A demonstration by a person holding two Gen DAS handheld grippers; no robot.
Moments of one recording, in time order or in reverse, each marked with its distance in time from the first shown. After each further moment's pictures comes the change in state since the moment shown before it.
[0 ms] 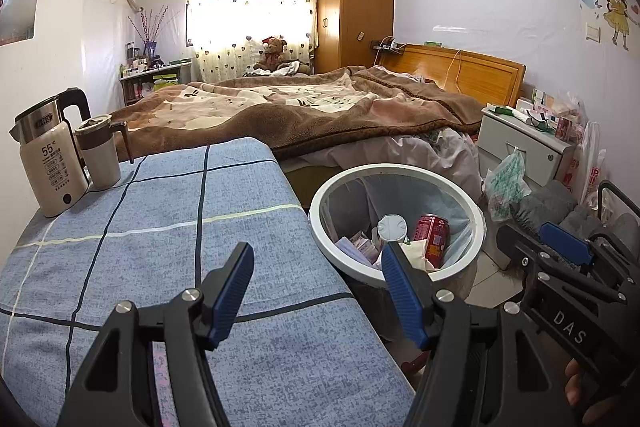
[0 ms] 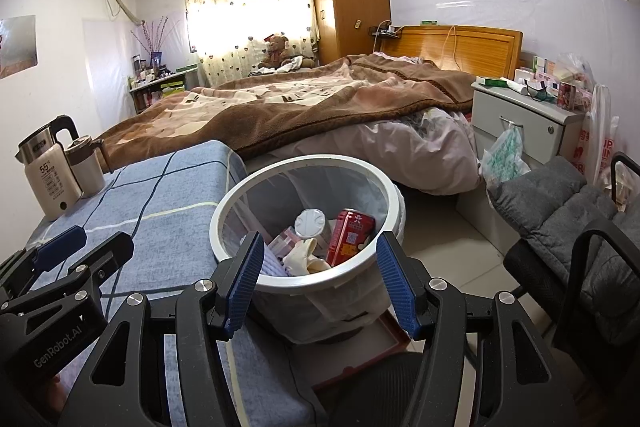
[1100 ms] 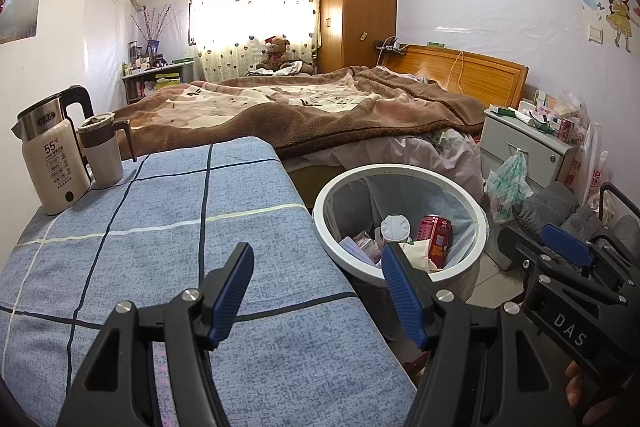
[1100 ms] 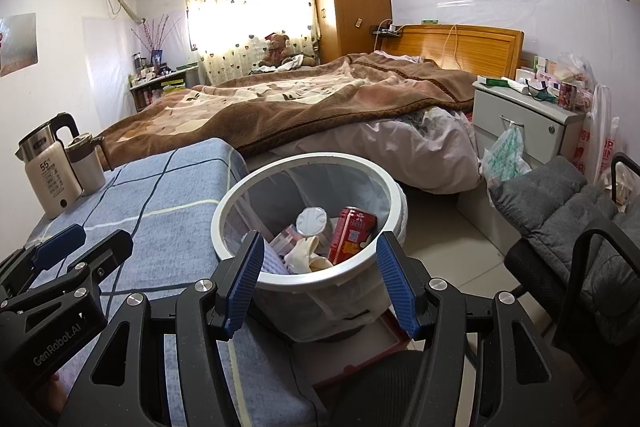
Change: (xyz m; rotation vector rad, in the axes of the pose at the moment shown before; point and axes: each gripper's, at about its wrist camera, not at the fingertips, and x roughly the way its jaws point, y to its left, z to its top) left arm -0.002 0.004 -0.003 -0.009 -0.002 0.008; right arm 0.000 0.001 -0.002 -0.001 0.002 0.001
